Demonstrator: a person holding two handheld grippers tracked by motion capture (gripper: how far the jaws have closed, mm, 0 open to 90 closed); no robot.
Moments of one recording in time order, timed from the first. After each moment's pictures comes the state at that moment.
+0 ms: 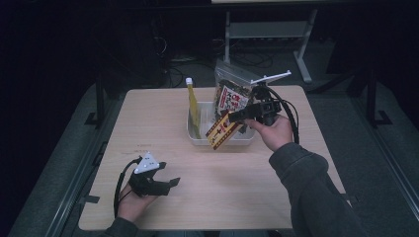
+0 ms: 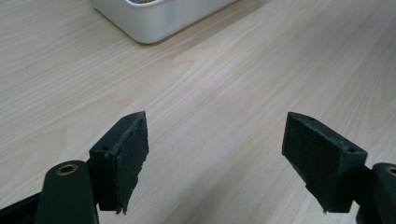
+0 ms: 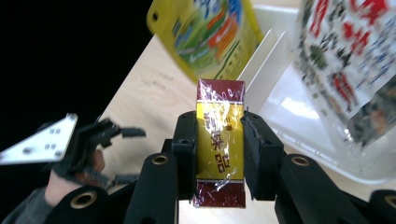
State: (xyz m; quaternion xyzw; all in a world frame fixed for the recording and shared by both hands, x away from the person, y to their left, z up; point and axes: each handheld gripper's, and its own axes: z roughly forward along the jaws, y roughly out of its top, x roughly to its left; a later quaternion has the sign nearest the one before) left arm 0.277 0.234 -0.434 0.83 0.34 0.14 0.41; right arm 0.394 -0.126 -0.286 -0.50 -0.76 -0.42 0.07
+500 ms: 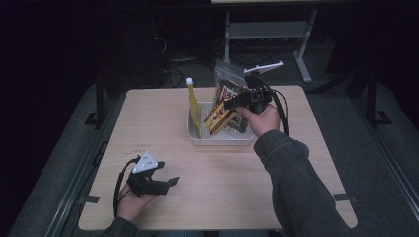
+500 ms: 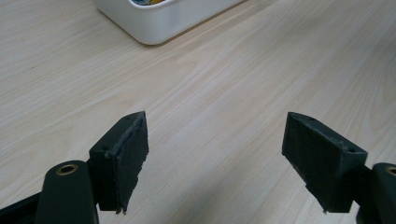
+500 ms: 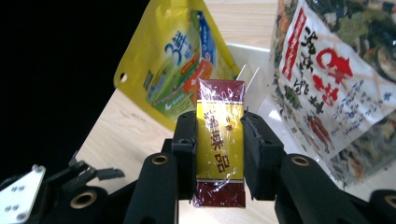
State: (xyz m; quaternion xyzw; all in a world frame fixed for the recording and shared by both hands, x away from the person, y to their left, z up) left arm 0.277 0.237 -0.432 0.83 0.34 0.15 0.41; right arm 0.427 -0.108 -0.282 -0.53 -0.74 -0.41 0.03
